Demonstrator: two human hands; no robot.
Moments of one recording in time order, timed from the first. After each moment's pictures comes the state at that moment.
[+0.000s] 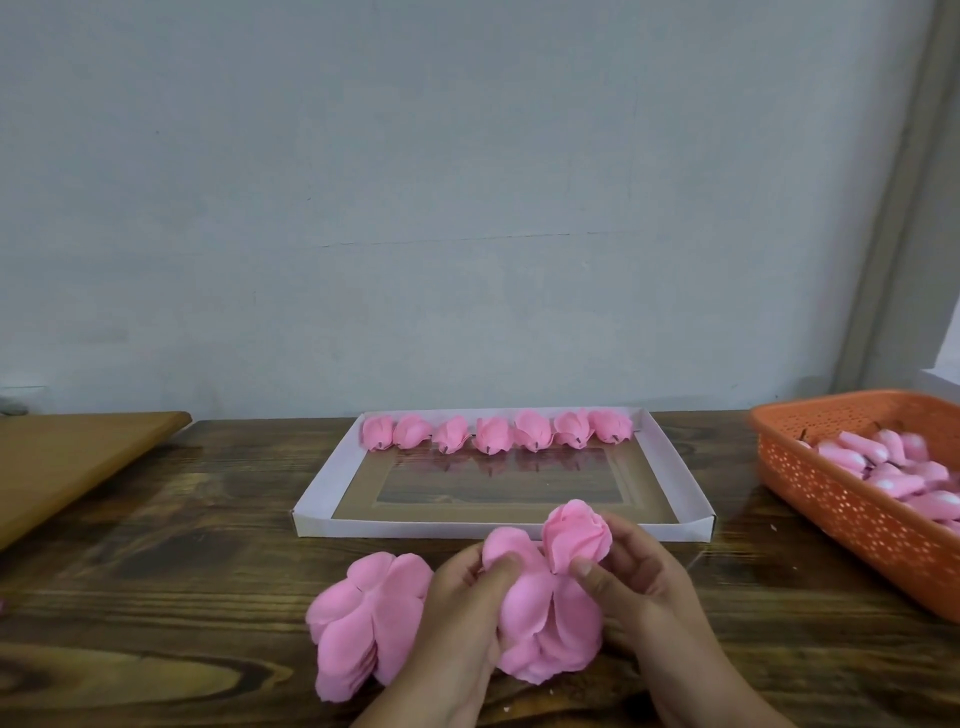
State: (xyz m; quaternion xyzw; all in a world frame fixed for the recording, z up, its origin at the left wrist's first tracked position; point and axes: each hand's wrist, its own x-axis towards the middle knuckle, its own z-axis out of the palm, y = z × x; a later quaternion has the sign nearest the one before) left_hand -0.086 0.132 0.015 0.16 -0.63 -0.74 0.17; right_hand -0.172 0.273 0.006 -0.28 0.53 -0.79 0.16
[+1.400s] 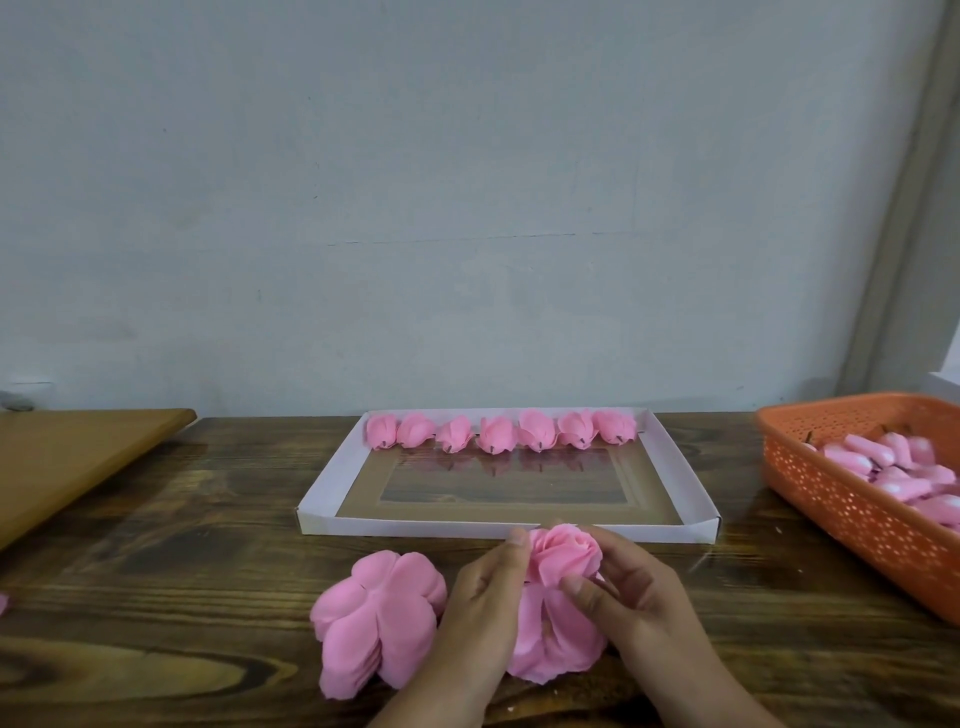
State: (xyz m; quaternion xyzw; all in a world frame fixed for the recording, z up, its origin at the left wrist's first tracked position) left_hand -0.079 0.148 0.041 0.16 -0.70 -0.67 0.20; right_hand -0.166 0.271 0.011 -0.36 0.57 -0.73 0.14
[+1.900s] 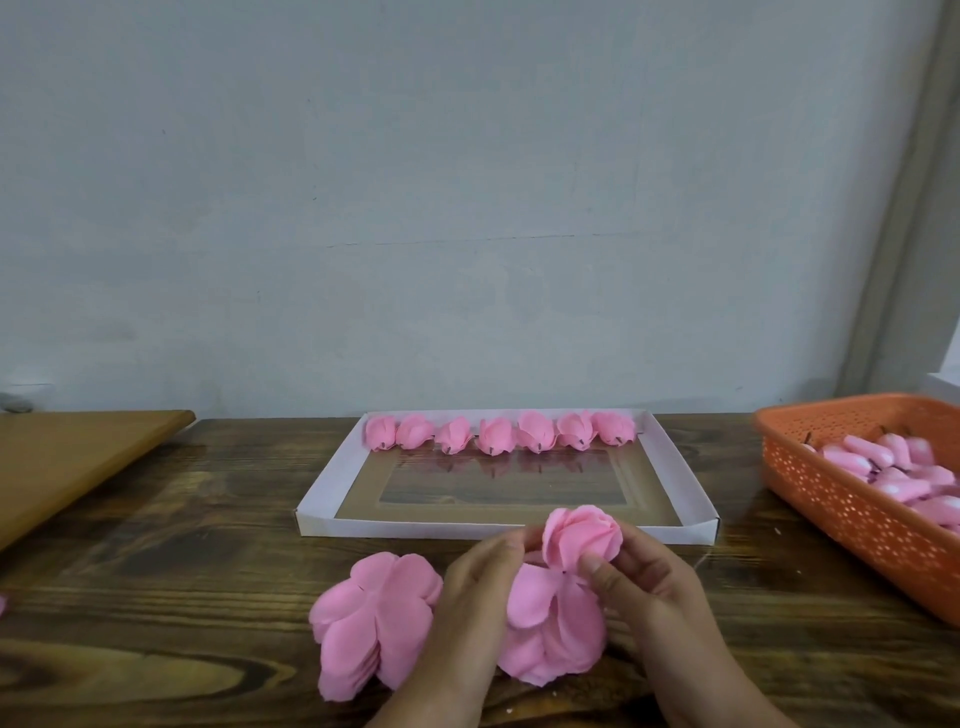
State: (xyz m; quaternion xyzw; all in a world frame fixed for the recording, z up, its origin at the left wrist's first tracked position) left_hand -0.087 0.138 0.027 0.17 -0.64 -0.73 0.18; right_hand -0.168 0.274 0.016 -0.27 0.55 -0.78 0.14
